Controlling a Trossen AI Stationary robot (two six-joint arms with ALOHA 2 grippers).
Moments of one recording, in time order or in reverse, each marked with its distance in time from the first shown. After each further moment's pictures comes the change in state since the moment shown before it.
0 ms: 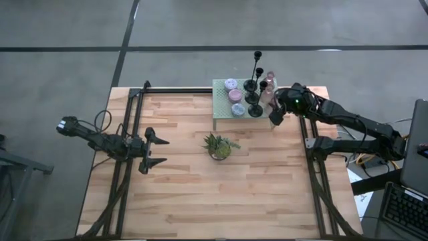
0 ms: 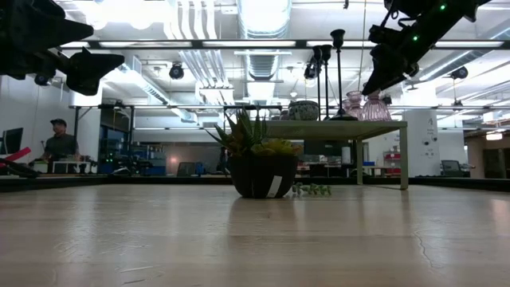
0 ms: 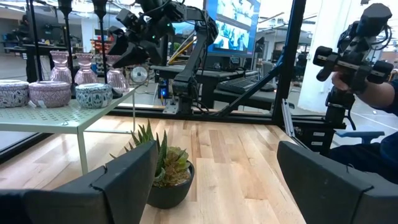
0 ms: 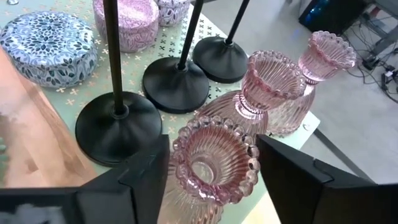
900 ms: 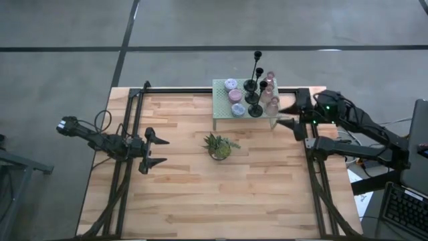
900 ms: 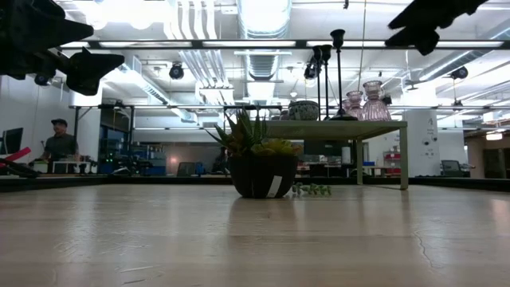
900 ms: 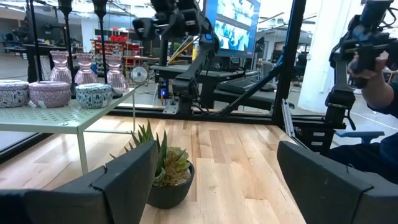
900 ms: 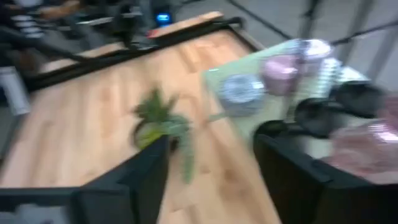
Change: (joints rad) left arm 0.000 0.000 0.000 0.000 0.000 0.000; right arm 0.052 -0.291 0.054 -0.137 -0.492 0.160
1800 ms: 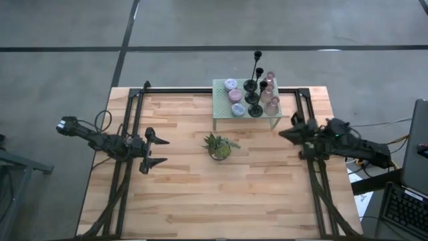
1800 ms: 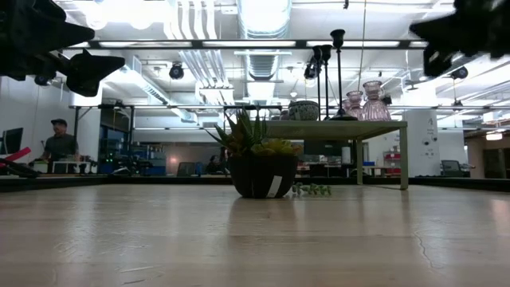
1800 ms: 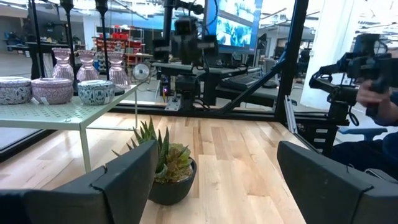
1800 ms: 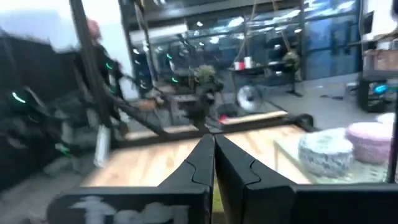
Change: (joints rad) left arm 0.000 0.008 0.000 -0.006 -0.009 0.000; right arm 0.284 -0.596 -0.612 0.581 0.013 0.100
